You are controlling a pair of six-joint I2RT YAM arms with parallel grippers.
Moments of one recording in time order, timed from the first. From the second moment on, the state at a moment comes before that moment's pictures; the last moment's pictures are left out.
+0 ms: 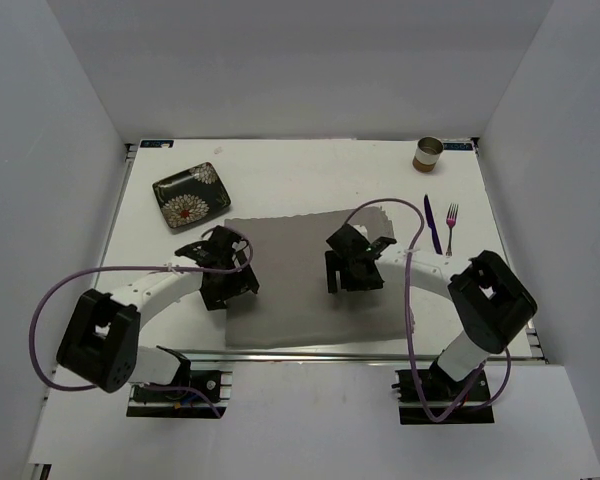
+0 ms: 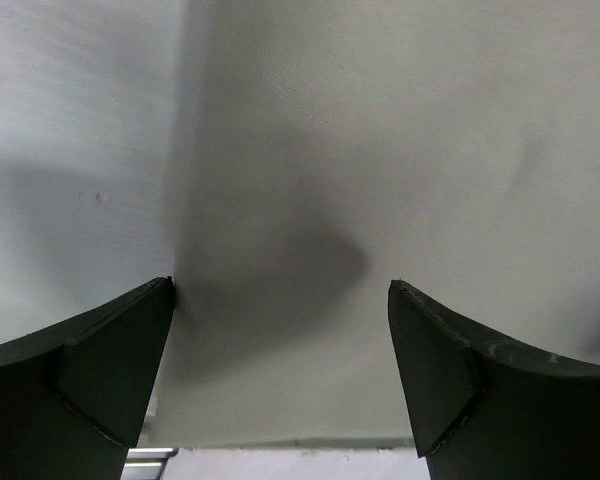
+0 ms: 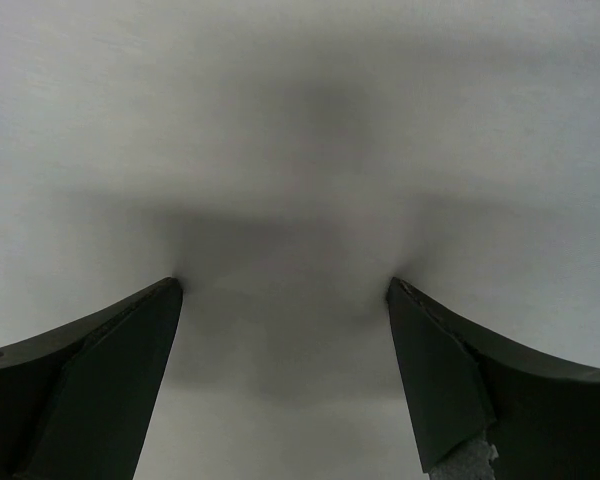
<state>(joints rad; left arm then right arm) -0.46 1.31 0.72 -0.63 -0.04 -0.85 0.78 1.62 0.94 -0.53 0.18 0.59</state>
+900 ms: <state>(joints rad) -0.43 2.25 1.81 -0.85 -0.15 -0.73 0.49 2.16 1.68 -0.80 0.18 0.59</state>
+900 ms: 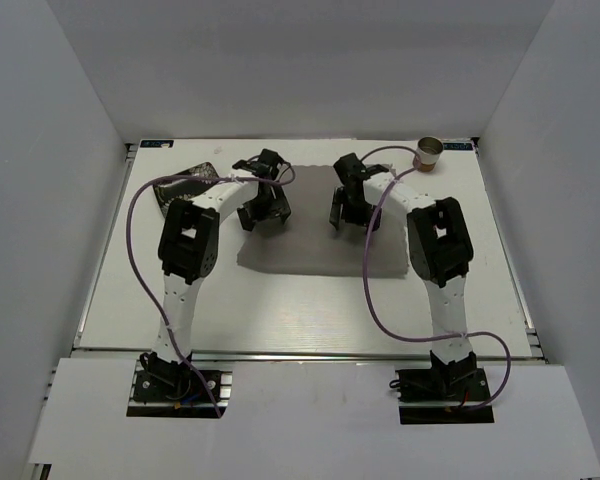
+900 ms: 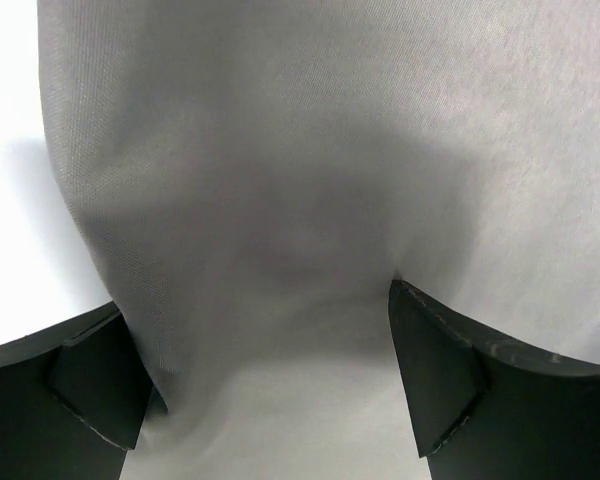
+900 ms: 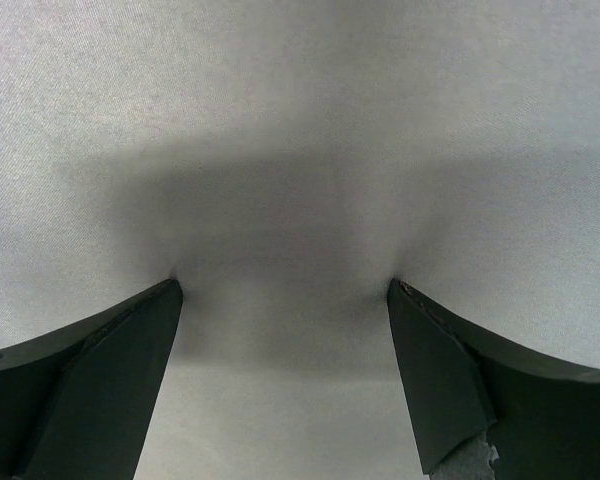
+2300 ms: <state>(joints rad) -0.27 1.81 1.59 -0.89 -0.20 -0.69 0.40 2.07 1.90 -0.90 0.12 0.39</state>
